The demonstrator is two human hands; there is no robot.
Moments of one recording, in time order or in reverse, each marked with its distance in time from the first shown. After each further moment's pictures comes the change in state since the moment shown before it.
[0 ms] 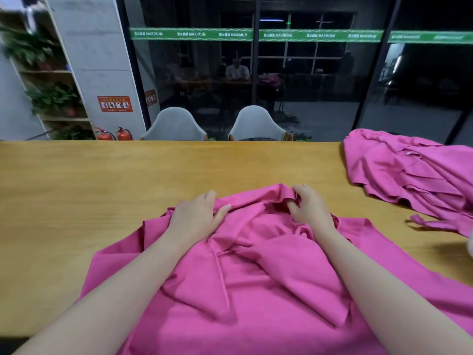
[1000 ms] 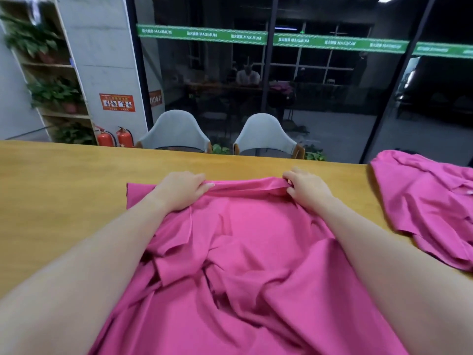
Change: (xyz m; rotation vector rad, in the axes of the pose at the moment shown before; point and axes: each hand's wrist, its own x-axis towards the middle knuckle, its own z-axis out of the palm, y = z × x) left_hand 0.176 -0.105 0.047 0.117 -0.180 0.051; right_hand 0.202 0.035 0.049 -0.390 -0.271 -0.232
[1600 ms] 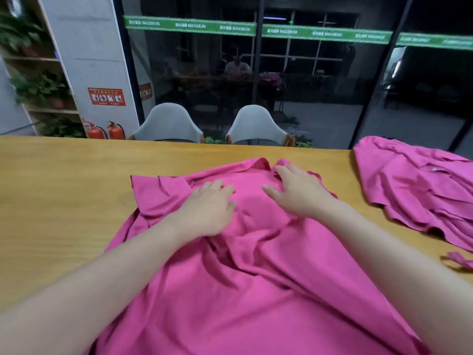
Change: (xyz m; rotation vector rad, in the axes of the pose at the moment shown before) left_hand -0.086 0.113 -0.048 -0.229 -0.150 -0.022; right_hand -0.103 -0.083 -0.070 0.123 -0.069 0.155
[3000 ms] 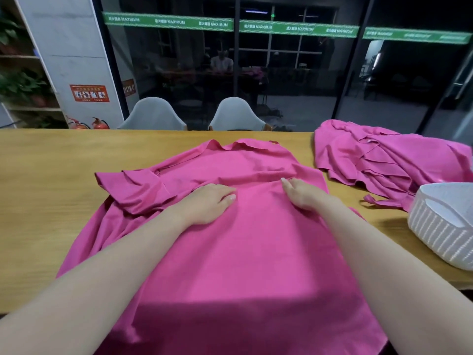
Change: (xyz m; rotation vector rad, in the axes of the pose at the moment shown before) left_hand -0.072 0.073 0.025 -0.157 -0.087 0.177; right_hand -0.112 0.098 0.013 0.194 -0.246 0.286
